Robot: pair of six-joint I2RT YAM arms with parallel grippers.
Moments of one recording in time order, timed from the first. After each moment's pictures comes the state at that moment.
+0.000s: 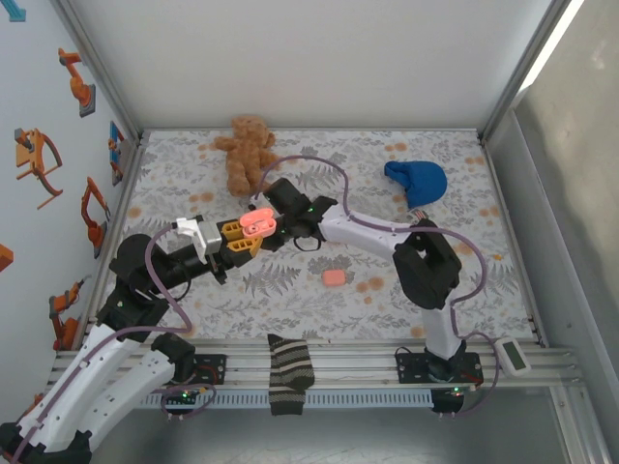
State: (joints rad) left arm -0.59 0.57 0.70 -0.04 0.60 0.06; right arm 0.90 1.97 1.54 -0.46 -0.26 0.14
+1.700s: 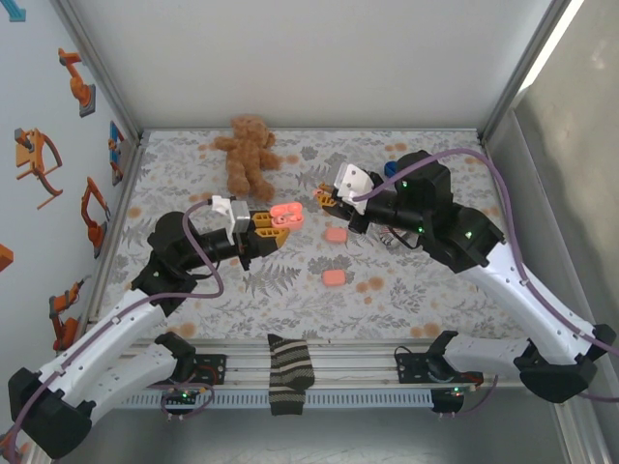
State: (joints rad) left arm -0.65 0.84 0.68 0.22 0.70 -0.10; right arm 0.81 1.14 1.44 -0.57 -0.30 -0.49
